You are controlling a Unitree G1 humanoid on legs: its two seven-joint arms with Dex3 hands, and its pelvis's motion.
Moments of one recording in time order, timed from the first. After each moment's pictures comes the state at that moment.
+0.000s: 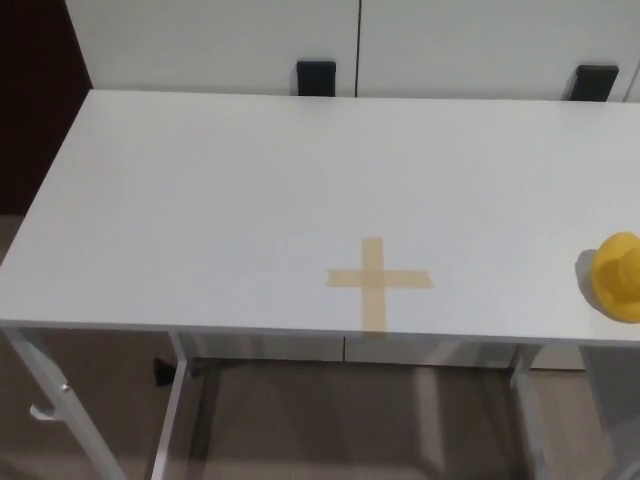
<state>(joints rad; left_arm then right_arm) 0.00 0.56 0.01 1.28 0.18 -0.06 0.01 -0.03 -0.68 -0.31 1.25 0.01 -0.10 0.17</state>
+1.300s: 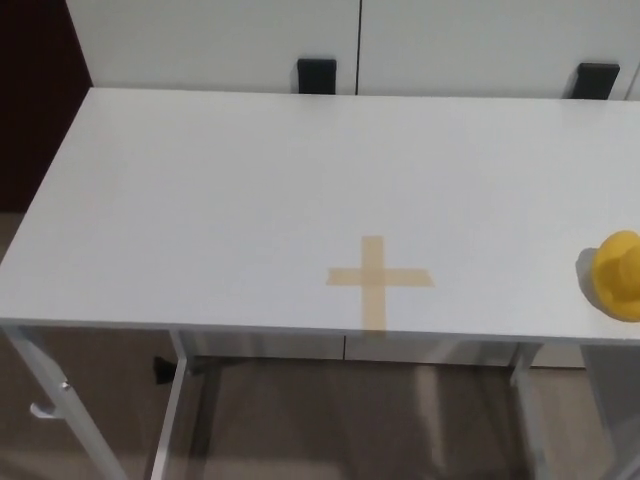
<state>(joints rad) 0.00 0.56 0.00 1.30 0.18 -0.06 0.01 -0.46 -0.79 -0.35 0.82 0.11 -0.13 0.19</state>
